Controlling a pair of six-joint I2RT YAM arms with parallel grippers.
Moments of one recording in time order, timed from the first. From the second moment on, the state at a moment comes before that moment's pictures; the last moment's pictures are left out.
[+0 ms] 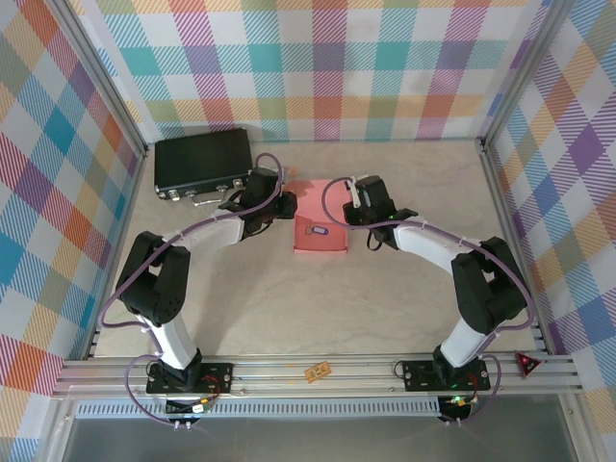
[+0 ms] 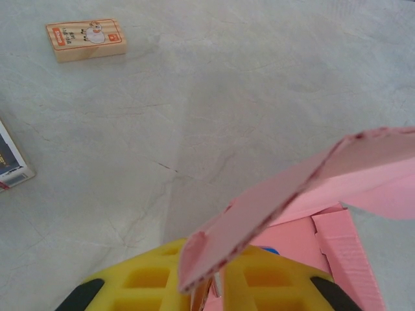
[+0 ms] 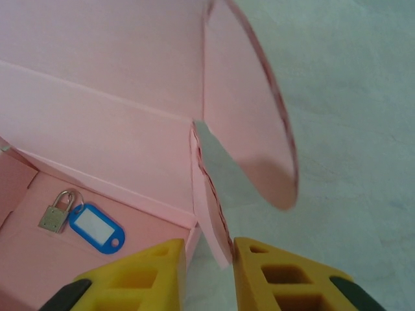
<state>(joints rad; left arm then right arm) -0.47 1.75 1.17 -0.08 0.05 -0.40 0.53 1.66 1.05 -0.11 0.13 0.11</state>
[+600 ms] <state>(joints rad) -0.48 1.74 1.17 -0.08 0.04 -0.43 0.54 1.67 1.06 -0.11 0.08 0.17</state>
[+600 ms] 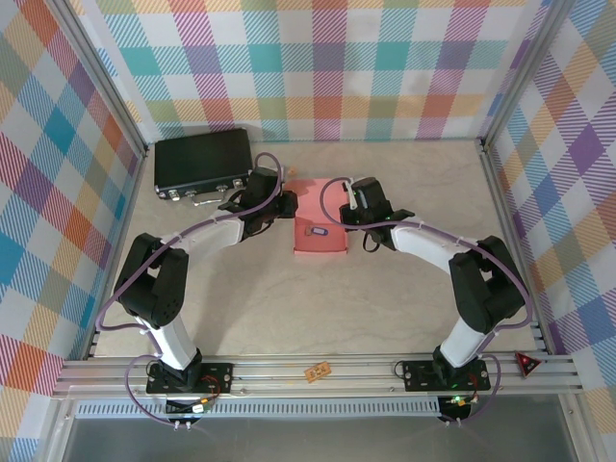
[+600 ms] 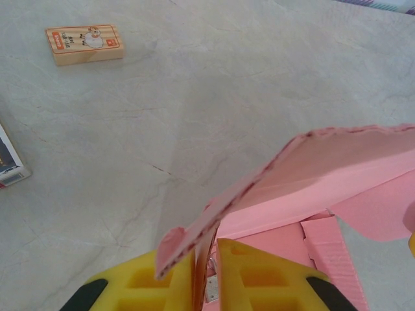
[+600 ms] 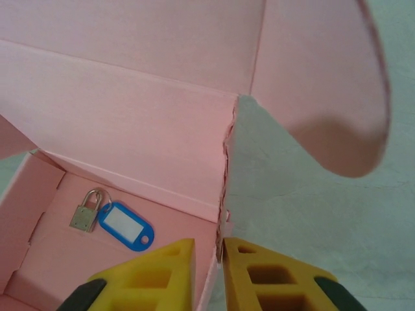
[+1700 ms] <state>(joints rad) -0.51 1.69 1.02 0.07 0.00 -0.47 0.61 1.66 0.93 0.05 0.16 0.20</state>
